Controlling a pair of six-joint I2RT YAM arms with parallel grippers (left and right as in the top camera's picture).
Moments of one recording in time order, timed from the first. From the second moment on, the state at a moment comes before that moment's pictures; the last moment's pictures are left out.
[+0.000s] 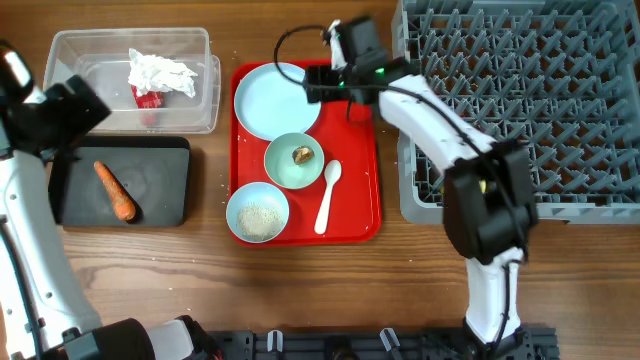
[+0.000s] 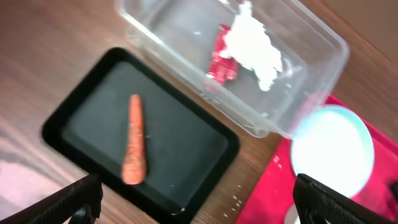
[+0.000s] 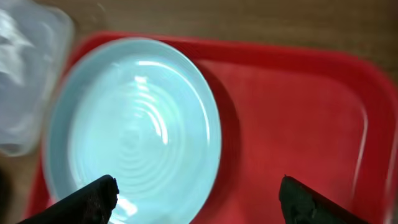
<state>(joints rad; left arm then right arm) 0.39 1.49 1.66 -1.18 0.04 -0.27 0.45 2.19 1.72 -0.46 -0.15 0.30</state>
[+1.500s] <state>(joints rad) 0.24 1.52 1.66 -1.13 0.05 -0.25 0.34 2.12 1.75 -0.58 0.04 0.26</state>
